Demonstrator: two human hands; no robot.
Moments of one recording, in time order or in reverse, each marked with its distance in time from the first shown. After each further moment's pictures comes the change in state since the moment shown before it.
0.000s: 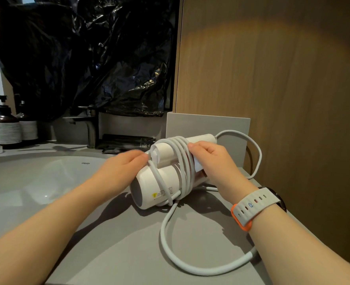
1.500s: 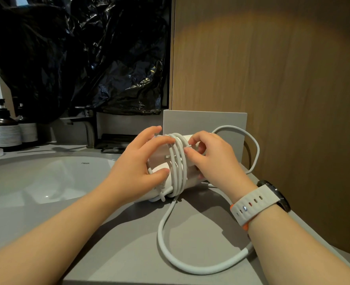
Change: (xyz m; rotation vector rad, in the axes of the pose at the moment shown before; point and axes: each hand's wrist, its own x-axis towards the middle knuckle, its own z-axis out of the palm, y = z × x) left_hand -0.001 0.011 0.026 0.221 0.093 0.555; right_hand 0.000 0.008 -0.009 -0.414 0.106 -0.253
